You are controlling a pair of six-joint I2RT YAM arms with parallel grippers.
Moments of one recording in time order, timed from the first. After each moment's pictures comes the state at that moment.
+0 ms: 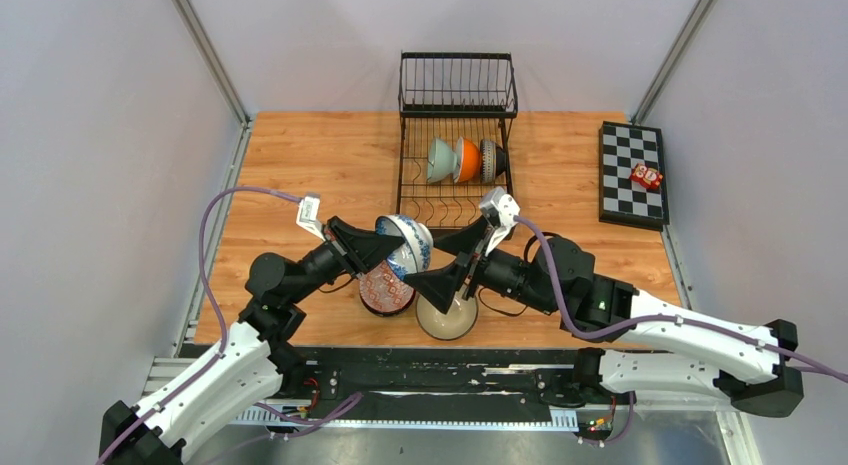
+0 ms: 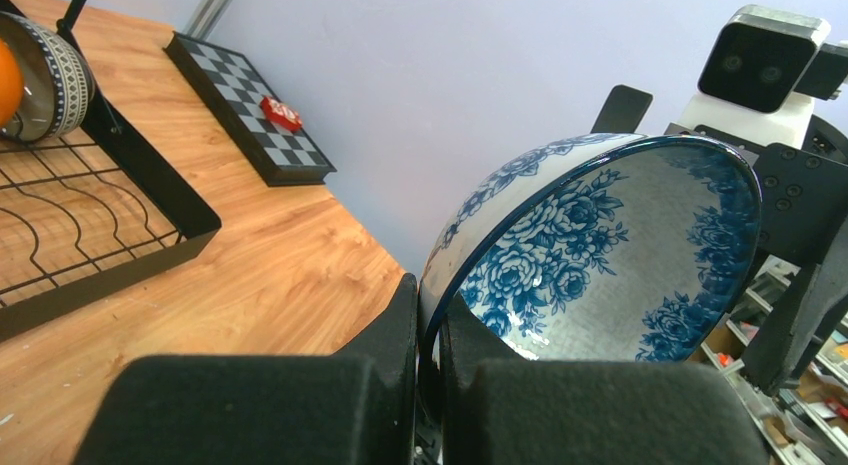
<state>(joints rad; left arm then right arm) -0.60 0.62 0.38 0.58 0.38 -0.91 1.27 0.88 0.94 0.00 0.12 0.37</state>
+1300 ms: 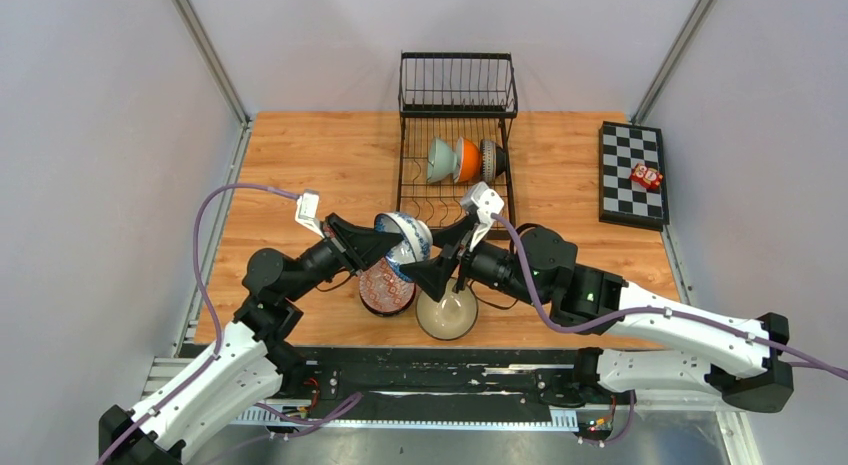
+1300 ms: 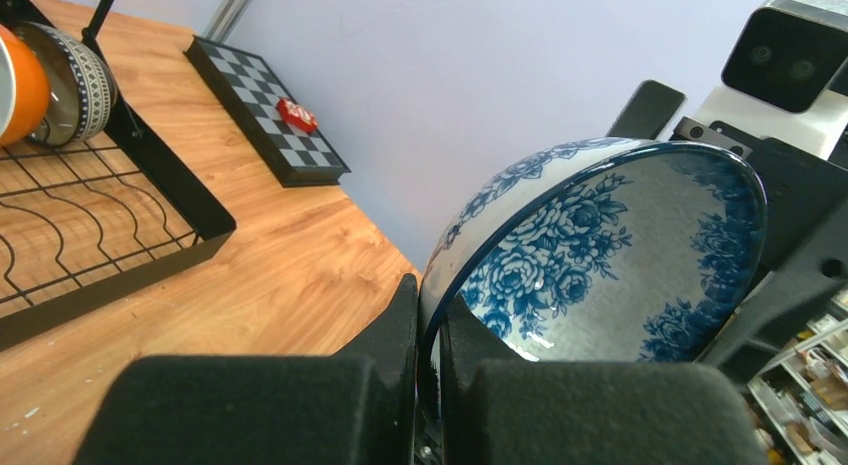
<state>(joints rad) -0.60 0.62 0.43 0.48 0.36 -0.88 1.26 0.97 1.02 -0.05 0.13 0.27</state>
